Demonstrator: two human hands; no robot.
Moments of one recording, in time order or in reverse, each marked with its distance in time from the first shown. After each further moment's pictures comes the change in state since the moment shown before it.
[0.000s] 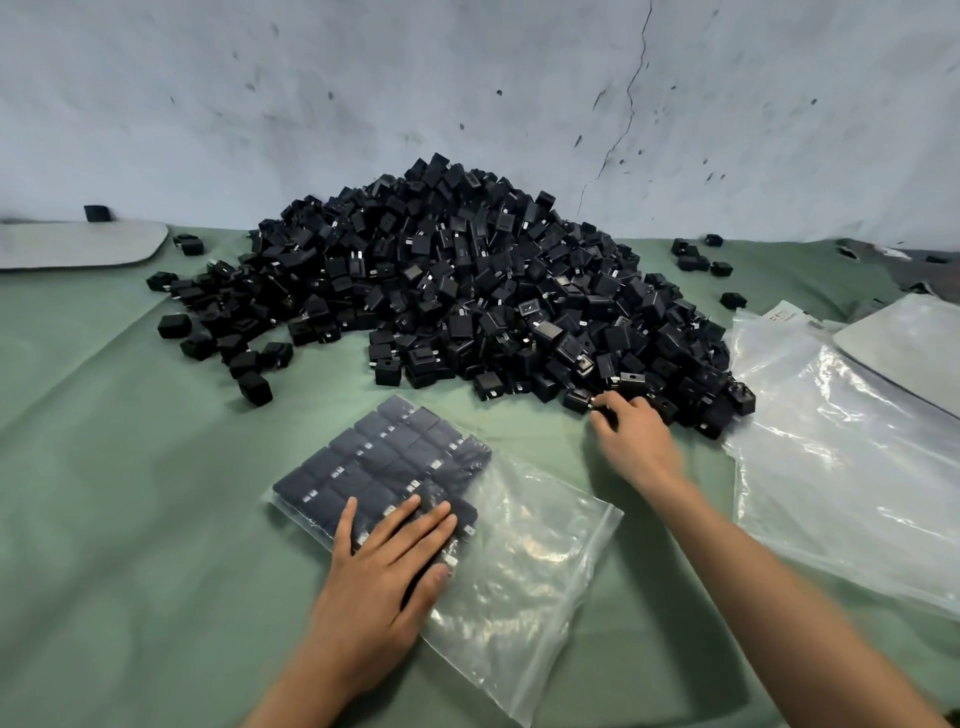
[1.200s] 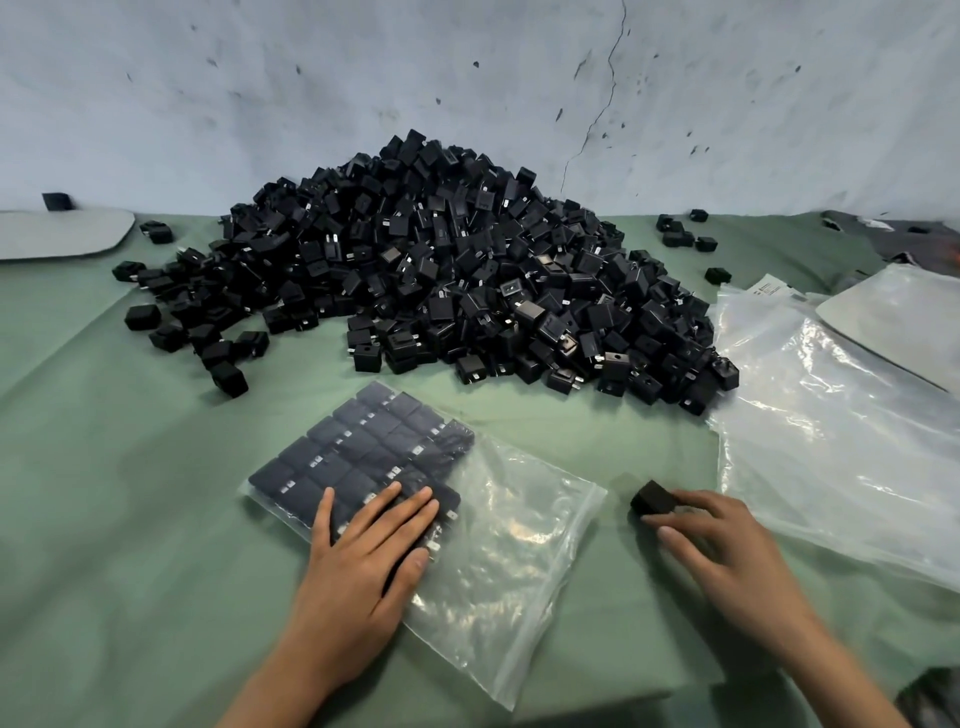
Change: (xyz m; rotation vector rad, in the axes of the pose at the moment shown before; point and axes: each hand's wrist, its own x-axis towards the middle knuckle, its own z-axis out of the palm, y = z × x) left_hand 0.001 0.000 0.003 -0.016 0.032 0.009; right_hand -0.149 0.058 -0.062 0.187 -0.113 -0.102
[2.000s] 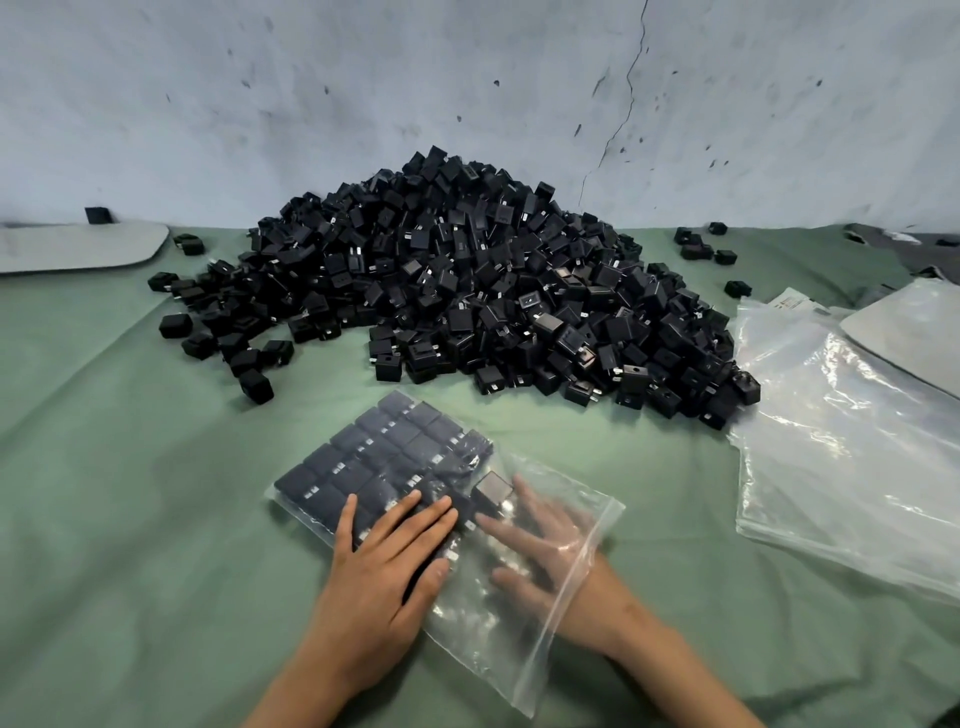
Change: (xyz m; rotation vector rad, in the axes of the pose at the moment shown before) left_hand -0.002 0.002 -0.003 0.010 -0.015 0.001; right_hand 0.021 -0.069 0.107 -0.187 -0.312 -0.391
